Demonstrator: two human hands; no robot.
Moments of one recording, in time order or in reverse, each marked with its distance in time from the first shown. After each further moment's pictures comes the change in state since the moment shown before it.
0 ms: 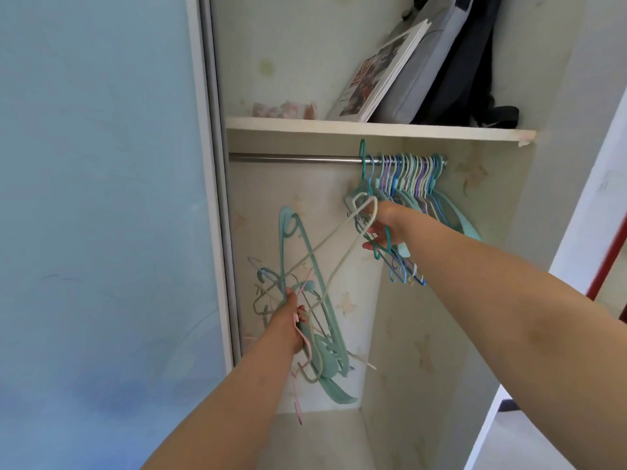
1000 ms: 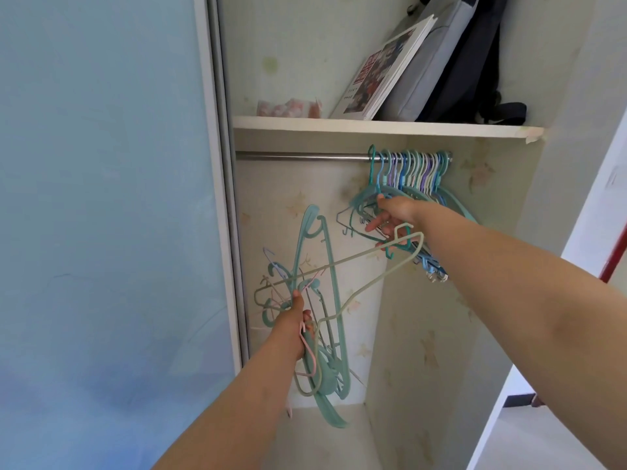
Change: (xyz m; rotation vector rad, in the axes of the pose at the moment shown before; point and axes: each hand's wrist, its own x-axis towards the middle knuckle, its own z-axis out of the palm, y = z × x) left_hand -0.028 -0.001 -0.007 0.177 0.052 -0.008; right_hand -0.009 -0.003 -0.022 -0.216 -0.084 0.062
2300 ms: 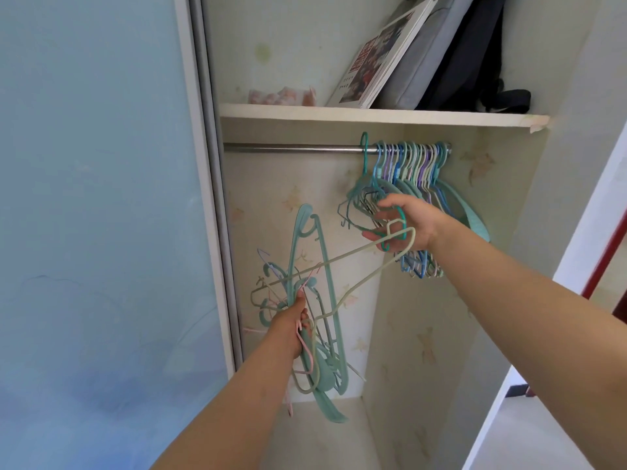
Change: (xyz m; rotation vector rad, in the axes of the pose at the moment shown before) left_hand 0.026 -0.009 -0.002 -0.106 -0.017 0.050; right_hand -0.008 0.026 0.002 0.574 -0.171 -0.018
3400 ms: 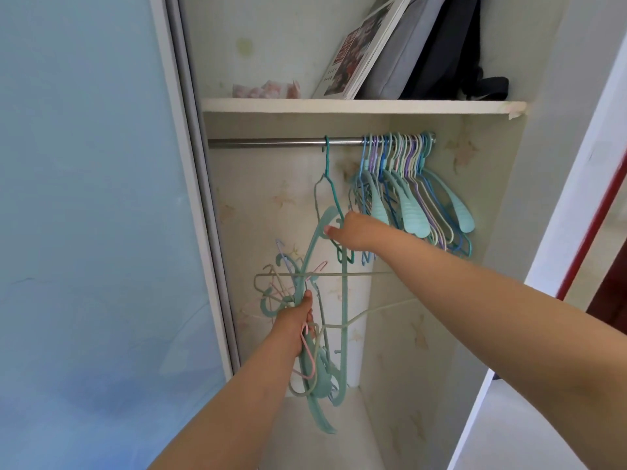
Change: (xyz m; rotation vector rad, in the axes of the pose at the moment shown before) left_hand -0.002 -0.015 0.008 0.313 0.000 0.030; right_hand -0.010 0.034 0.068 -1.387 0.327 -0.210
